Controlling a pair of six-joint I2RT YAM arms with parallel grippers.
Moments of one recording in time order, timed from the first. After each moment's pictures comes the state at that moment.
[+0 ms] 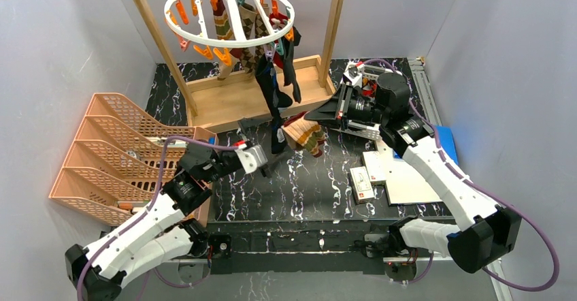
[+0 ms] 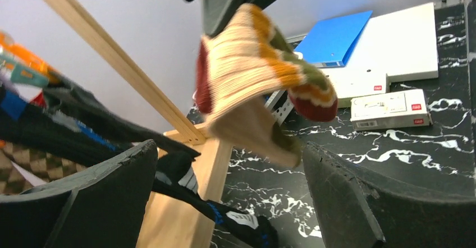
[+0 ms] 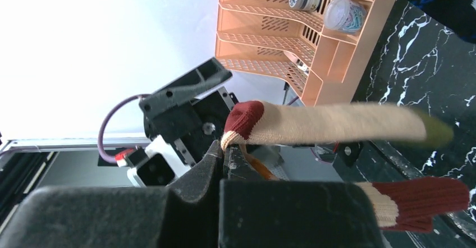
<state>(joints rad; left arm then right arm) -0.74 0.74 0.67 0.18 0.36 0.49 0.49 1.17 1.14 -0.15 -0.81 1.24</state>
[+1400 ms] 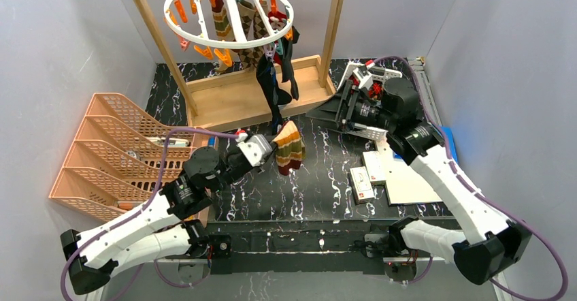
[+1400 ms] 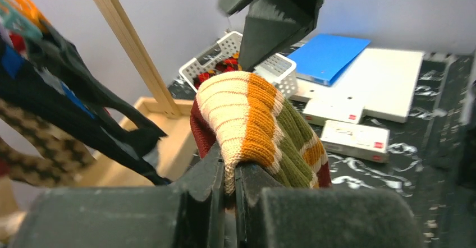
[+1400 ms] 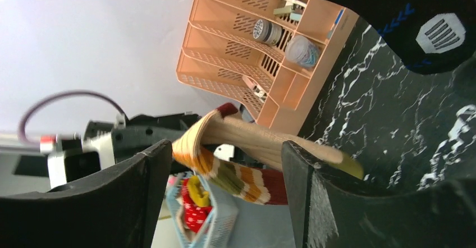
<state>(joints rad) -1.01 0.77 0.77 0.09 -0.05 0.38 0.51 1.11 1.14 -0.23 -0.67 1.05</state>
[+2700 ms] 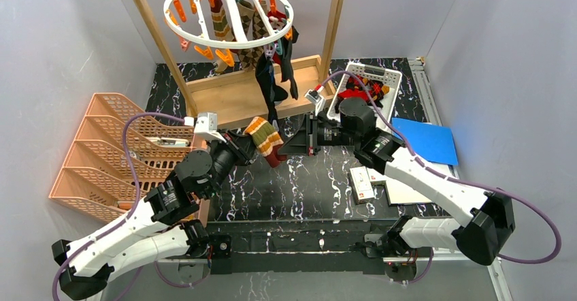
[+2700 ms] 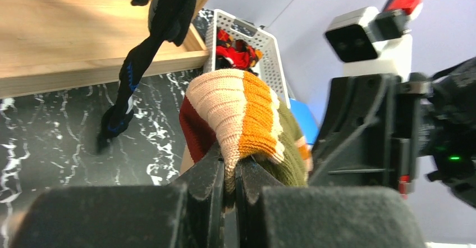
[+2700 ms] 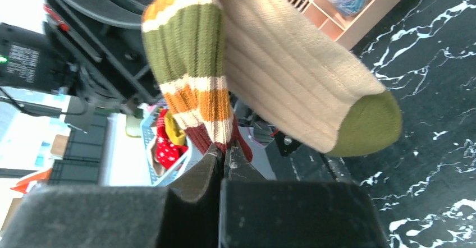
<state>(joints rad) -1.01 0.66 0.80 -0.19 -0.55 -0.66 0.81 1.22 1.02 0.00 -0.68 0.87</state>
